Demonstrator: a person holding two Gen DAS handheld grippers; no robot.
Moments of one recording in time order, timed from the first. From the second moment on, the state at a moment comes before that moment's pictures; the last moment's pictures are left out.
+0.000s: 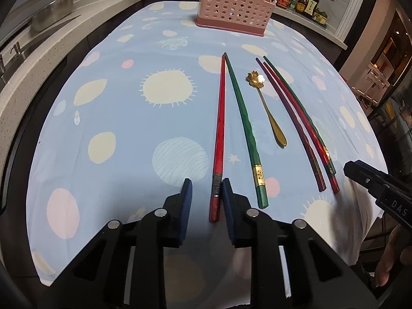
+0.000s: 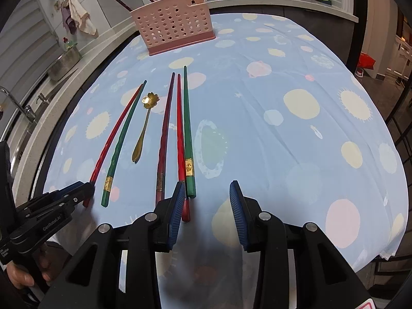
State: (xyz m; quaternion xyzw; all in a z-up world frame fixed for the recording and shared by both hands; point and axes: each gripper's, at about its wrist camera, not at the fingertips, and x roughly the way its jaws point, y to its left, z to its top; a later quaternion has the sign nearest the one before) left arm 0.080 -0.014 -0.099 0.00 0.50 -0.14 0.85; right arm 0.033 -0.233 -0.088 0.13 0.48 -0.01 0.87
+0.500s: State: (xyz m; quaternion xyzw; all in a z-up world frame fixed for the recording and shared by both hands) left arm 0.079 -0.016 -0.100 0.00 0.50 -0.14 0.85; right arm 0.054 -0.227 -0.099 0.11 0.48 -0.01 0.87
